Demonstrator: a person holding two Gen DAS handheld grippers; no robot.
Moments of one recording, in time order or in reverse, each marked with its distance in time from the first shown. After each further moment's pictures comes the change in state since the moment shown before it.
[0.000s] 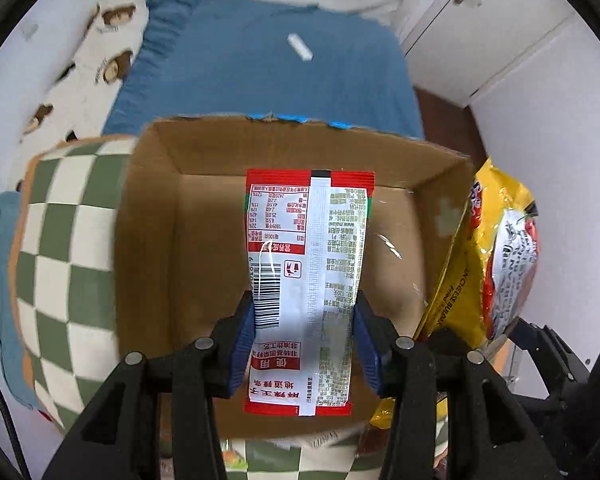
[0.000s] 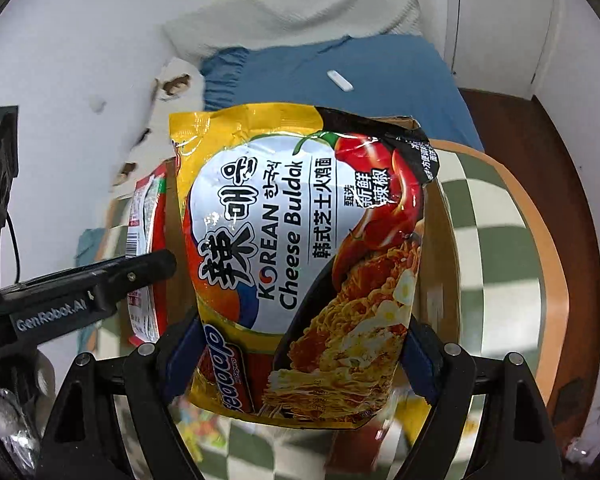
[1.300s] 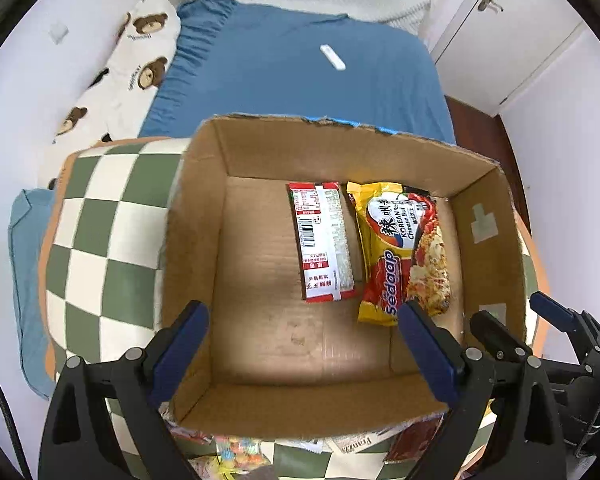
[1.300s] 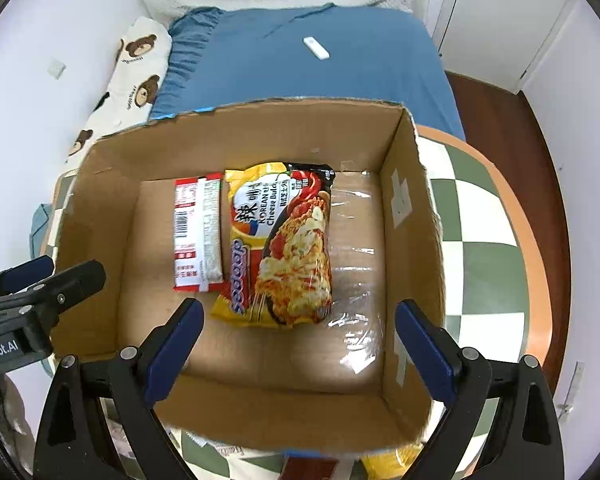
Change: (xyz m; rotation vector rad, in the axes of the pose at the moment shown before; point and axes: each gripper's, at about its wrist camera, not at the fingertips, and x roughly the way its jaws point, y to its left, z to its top) left arm -0.023 0.012 -0.023 -0.017 -0.095 0.125; right arm 0.073 0.085 0.000 -0.056 0.052 -0.152
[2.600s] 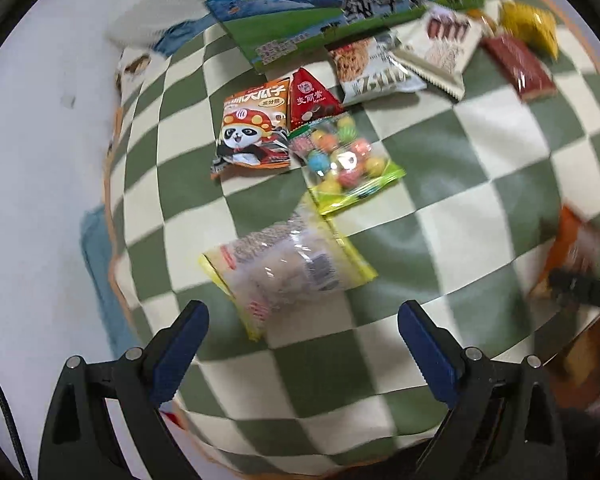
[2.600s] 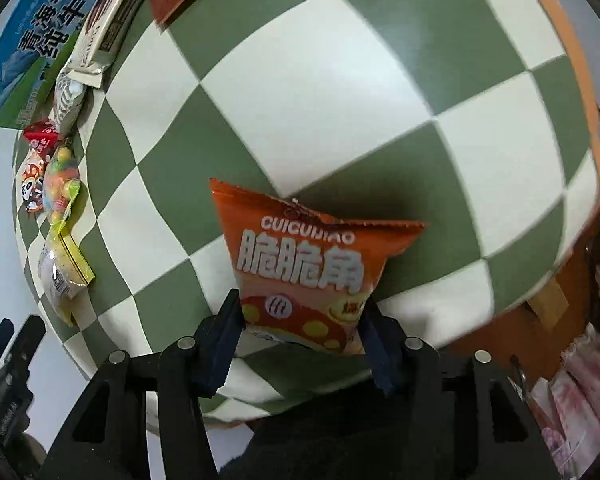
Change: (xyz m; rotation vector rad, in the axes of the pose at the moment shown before) left arm 0.033 0.061 -0.341 0.524 0.008 0.352; right arm 0.082 0.025 -0.423 0.565 0.231 0.116
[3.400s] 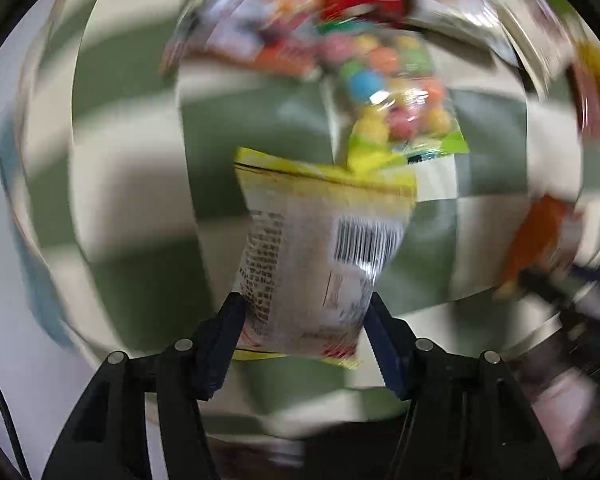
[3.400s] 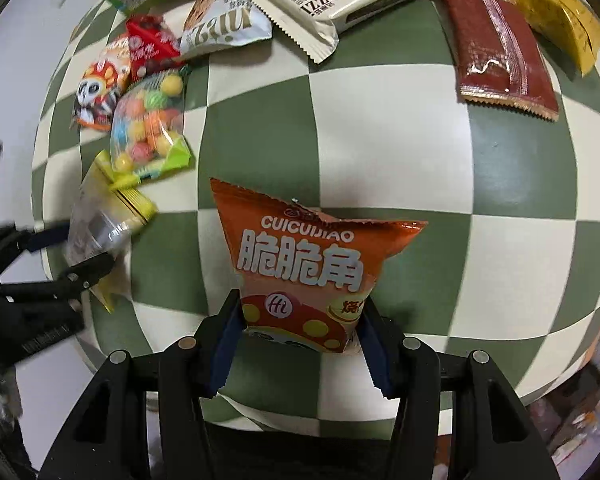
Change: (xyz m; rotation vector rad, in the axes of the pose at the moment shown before) left arm 0.103 0.071 0.015 -0.307 0.387 -0.411; right arm -0.002 0.117 0.038 -0.479 0.081 -0.097
